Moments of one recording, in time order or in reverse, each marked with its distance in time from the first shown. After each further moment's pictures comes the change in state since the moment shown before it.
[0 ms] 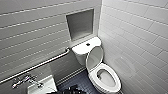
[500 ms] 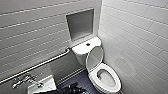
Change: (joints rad) left arm -0.023 0.000 0.001 -0.001 0.000 -0.020; right arm 0.000 0.000 0.023 0.000 0.005 0.000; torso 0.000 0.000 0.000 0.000
